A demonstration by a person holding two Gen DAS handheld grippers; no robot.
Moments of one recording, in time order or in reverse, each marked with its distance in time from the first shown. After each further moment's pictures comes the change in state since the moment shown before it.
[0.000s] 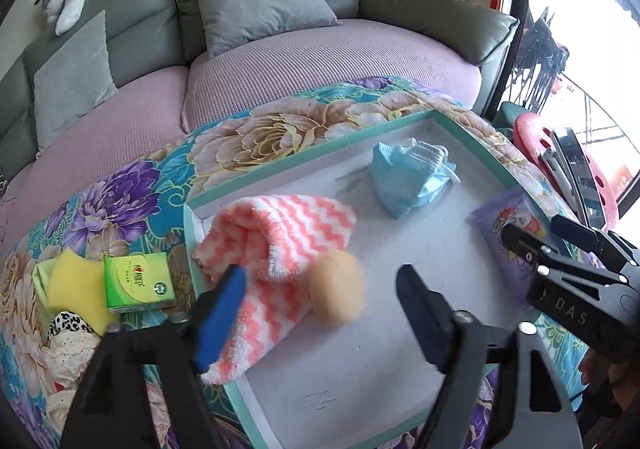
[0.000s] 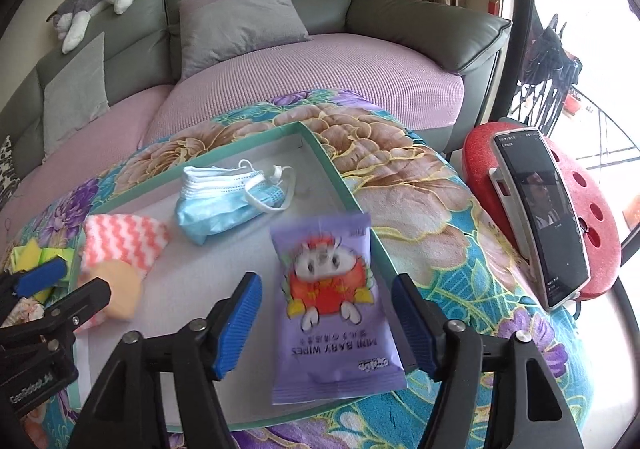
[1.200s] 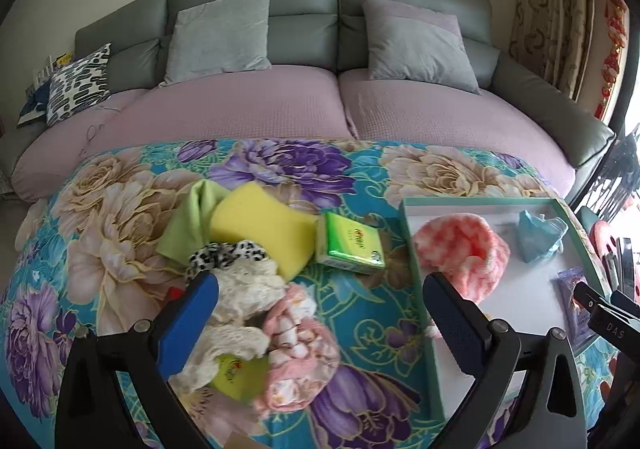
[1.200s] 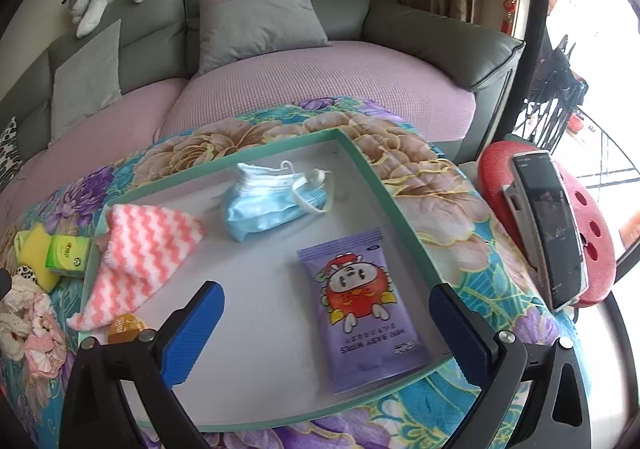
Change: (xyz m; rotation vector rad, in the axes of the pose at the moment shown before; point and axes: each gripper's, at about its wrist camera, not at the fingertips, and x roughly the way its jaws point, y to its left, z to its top) left arm -0.070 0.140 -0.062 -0.383 -0.121 0.239; right arm -0.015 0.036 -0.003 -0.045 -0.015 -0.002
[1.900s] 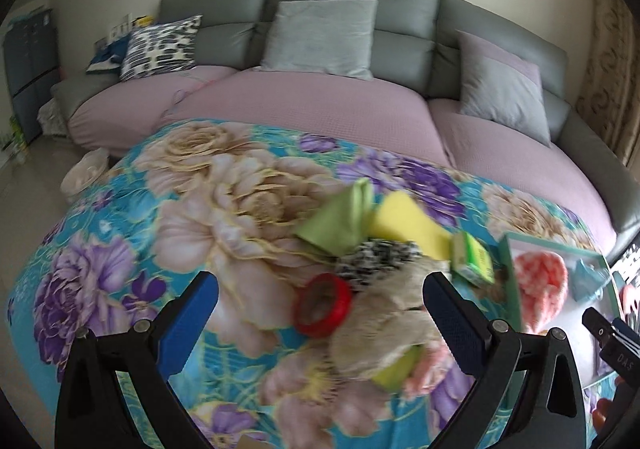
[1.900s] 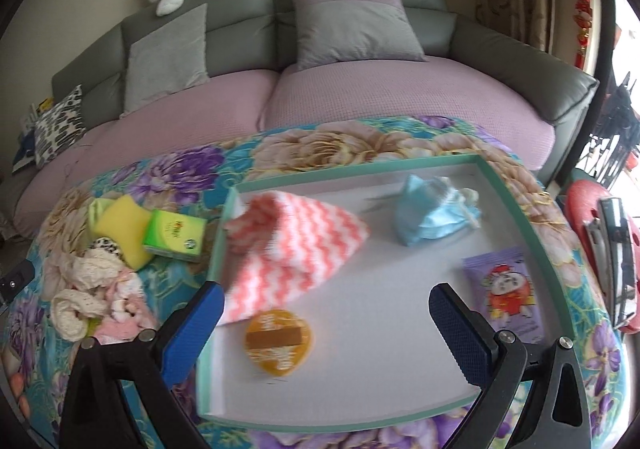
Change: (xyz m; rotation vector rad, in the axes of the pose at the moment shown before) left arm -0.032 0.119 -0.019 -0.231 -0.040 0.160; right arm -0.024 0.116 -0.008 -0.137 -0.026 0.225
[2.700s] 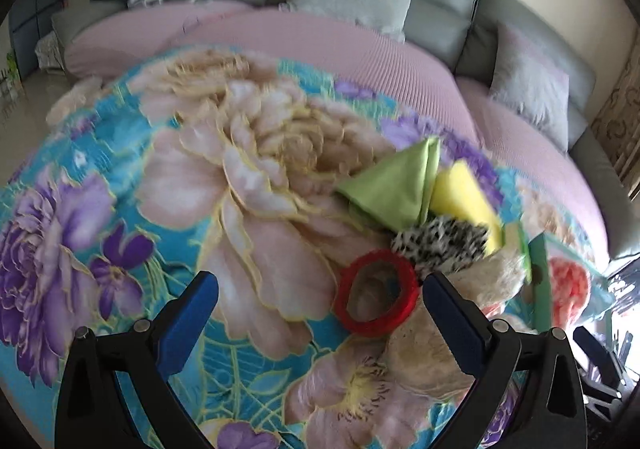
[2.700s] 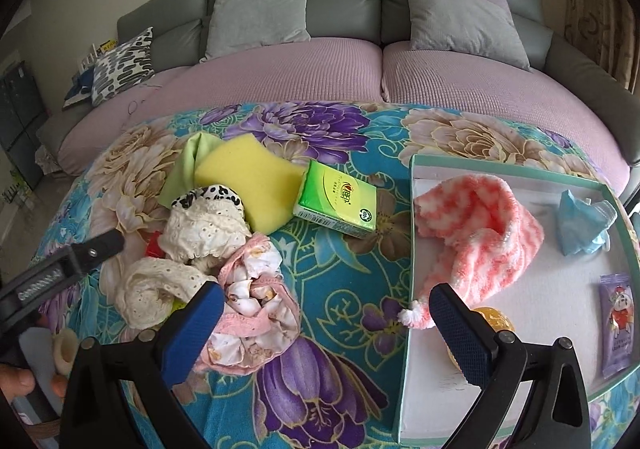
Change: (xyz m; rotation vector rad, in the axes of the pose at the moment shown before) left arm 0.071 0.044 -0.011 -0.126 0.196 -0.067; right arm 0.033 0.120 -0.017 -0.182 0.082 0.151
